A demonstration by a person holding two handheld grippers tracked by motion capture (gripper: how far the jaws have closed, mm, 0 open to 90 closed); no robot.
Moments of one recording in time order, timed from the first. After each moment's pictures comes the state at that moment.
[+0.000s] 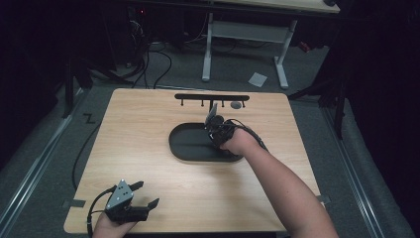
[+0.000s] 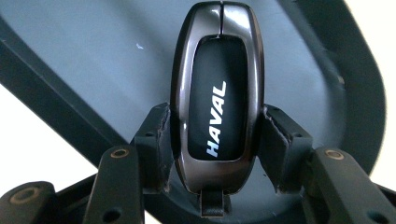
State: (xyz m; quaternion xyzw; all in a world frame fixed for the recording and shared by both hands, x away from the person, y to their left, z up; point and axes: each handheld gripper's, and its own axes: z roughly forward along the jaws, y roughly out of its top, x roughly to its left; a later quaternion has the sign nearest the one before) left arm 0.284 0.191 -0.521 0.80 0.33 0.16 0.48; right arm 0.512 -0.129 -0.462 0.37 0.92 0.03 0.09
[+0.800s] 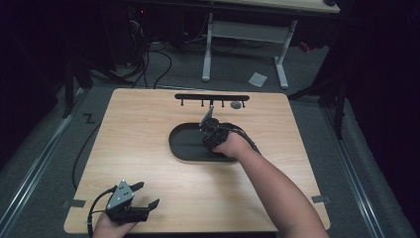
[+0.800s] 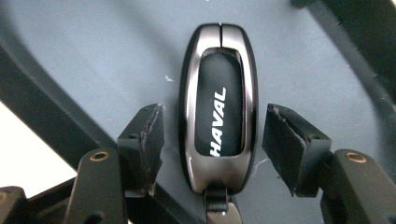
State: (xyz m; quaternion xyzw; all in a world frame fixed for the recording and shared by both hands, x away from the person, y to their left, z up) left arm 0.284 0.190 -0.523 0.80 0.33 0.15 0.48; right arm 0.514 -0.116 -0.478 0.39 0.92 0.06 0.07
